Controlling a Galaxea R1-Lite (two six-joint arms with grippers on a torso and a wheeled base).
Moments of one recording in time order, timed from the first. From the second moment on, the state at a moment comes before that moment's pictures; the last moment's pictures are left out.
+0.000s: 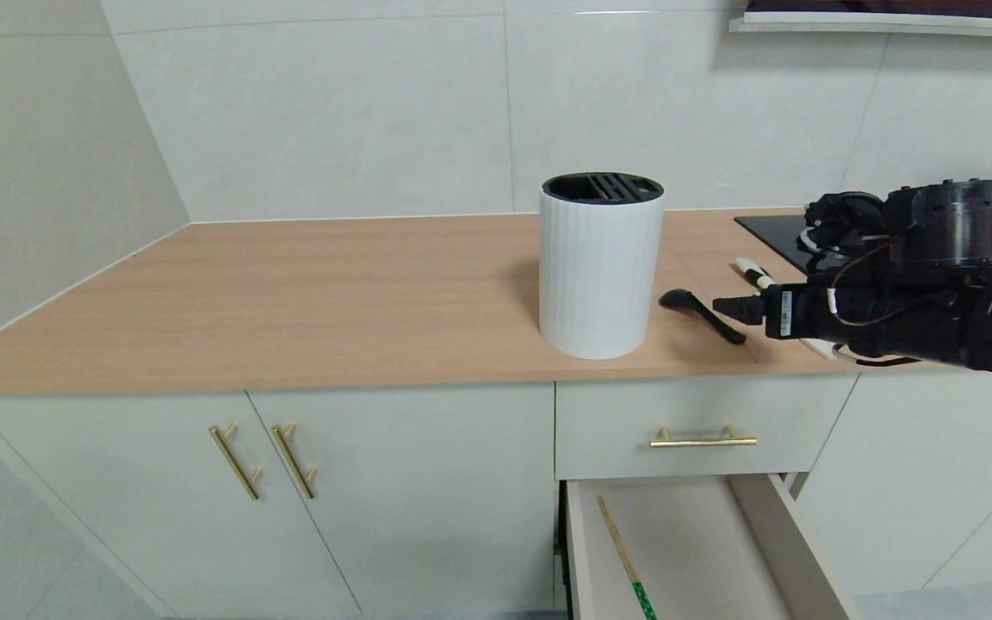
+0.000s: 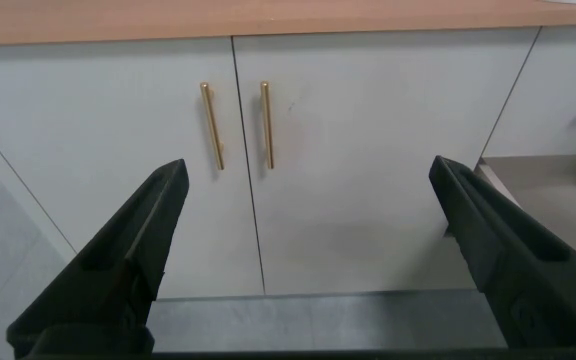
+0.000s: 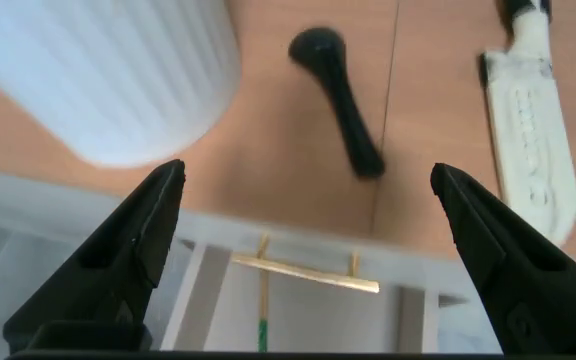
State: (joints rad) left arm 0.00 0.00 0.00 0.00 -0.01 0.00; right arm 0.25 1.74 -1.08 -0.33 0.00 0.07
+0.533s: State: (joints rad) left arm 0.00 0.00 0.00 0.00 -0.01 0.00; right arm 0.22 1.98 -1.09 -0.61 -0.02 0.03
